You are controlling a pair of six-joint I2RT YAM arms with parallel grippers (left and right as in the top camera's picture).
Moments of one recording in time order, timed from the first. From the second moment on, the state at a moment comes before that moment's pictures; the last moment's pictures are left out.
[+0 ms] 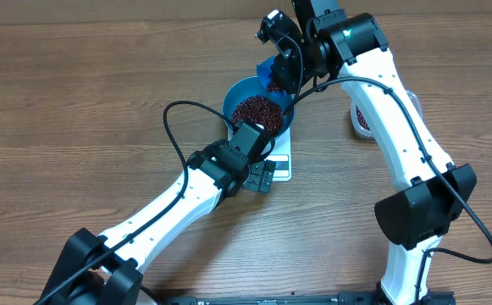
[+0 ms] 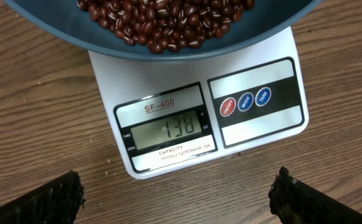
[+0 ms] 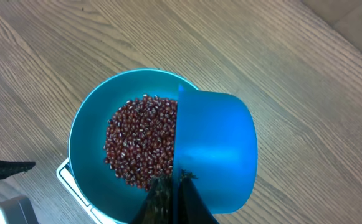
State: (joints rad) left arm -0.67 1.59 1.04 -0.58 -0.13 -0.36; right arm 0.39 2.05 2.17 -1.18 -0.21 -0.35
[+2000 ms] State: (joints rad) left arm -0.66 1.59 1.04 -0.58 -0.13 -0.36; right arm 0.41 2.05 2.17 -1.18 -0.17 -0.30
